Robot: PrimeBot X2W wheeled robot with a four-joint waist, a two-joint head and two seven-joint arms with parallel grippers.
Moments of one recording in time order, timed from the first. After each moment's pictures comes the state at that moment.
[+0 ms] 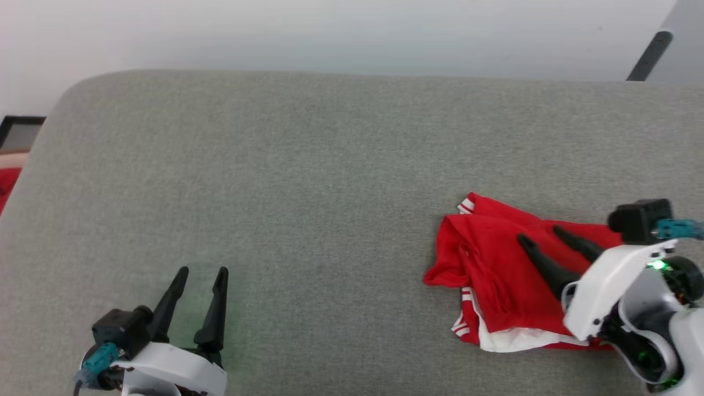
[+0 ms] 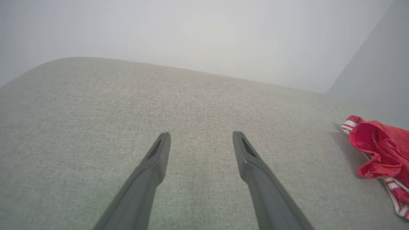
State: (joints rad) left arm -0.12 0.28 -0.13 0.28 -0.48 -0.13 -0.26; right arm -0.30 -0.31 0.22 0.08 0.59 0.13 0.46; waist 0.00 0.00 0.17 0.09
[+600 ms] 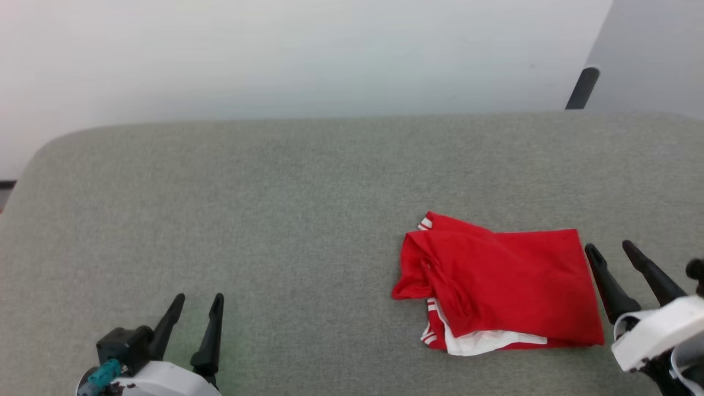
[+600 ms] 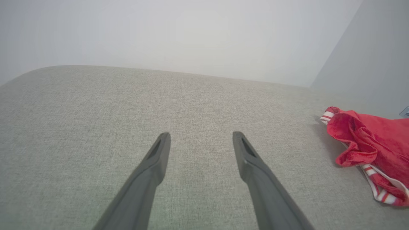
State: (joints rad) left arm -0.09 0.29 -0.14 0.35 -0.47 -0.13 -0.26; right arm -0.17 -0.40 0.14 0.16 0.62 0.13 0.05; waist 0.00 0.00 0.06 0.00
